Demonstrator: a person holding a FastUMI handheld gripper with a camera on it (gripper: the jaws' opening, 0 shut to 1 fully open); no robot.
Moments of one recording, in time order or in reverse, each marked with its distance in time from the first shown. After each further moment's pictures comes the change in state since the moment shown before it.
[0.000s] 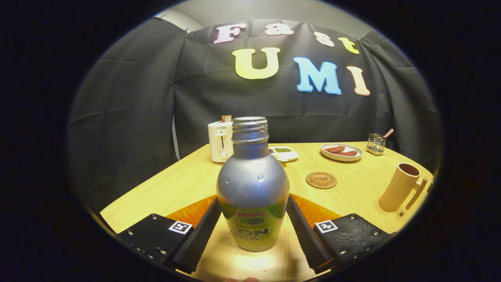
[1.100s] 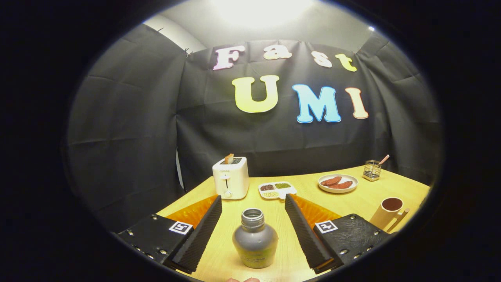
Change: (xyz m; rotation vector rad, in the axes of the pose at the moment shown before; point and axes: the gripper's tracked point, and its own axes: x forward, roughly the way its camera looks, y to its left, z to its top) arm -0.016 -0.002 0.098 0.021 -0.201 0.017
